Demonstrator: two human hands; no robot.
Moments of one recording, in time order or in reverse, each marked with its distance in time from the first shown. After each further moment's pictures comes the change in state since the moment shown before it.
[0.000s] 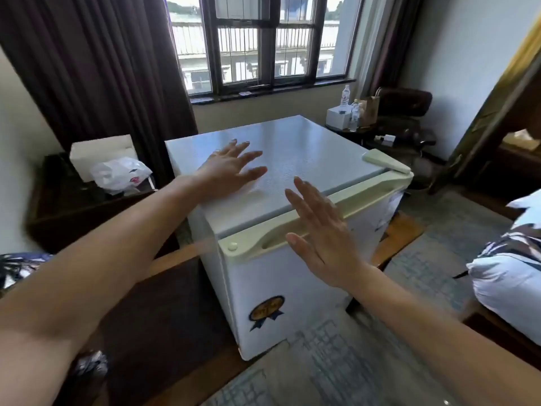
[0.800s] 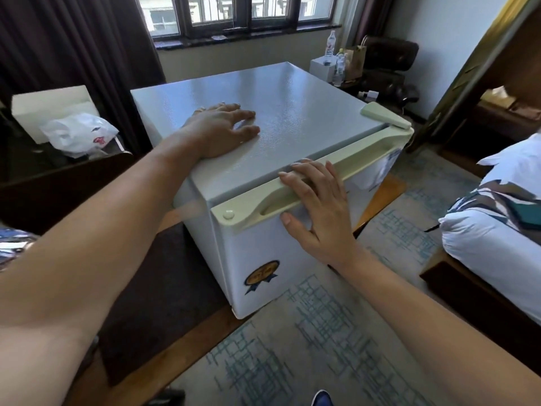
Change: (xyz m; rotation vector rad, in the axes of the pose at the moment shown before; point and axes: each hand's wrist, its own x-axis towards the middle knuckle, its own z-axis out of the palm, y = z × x) left_hand 0.018 -0.010 0.011 -0.006 -0.038 -0.019; right_hand -0.019 -0.007 0.023 -0.065 0.124 0.069
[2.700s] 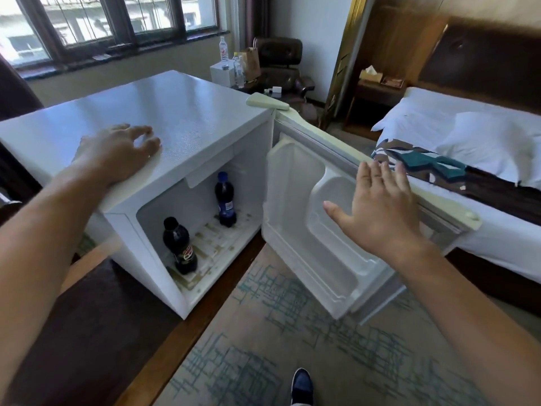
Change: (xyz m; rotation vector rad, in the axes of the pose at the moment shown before) left_hand -0.020 0.025 0.010 0.002 0.057 -0.013; right_hand -0.086 -0.019 -0.196 -0.945 -0.606 0.903
